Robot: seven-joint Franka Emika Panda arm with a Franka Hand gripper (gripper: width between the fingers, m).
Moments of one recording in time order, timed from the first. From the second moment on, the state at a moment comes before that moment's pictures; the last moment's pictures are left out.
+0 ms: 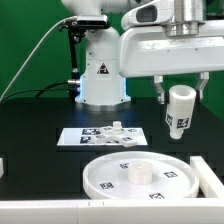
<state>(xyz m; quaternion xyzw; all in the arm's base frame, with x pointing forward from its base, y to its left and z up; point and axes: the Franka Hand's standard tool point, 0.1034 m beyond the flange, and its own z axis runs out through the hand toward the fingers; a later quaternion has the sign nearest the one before) 0.557 0.104 0.142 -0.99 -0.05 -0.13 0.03</state>
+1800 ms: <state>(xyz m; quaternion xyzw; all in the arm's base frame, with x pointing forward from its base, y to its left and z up) 0.558 0.038 0.106 -0.97 -0.12 -0.22 -0.02</state>
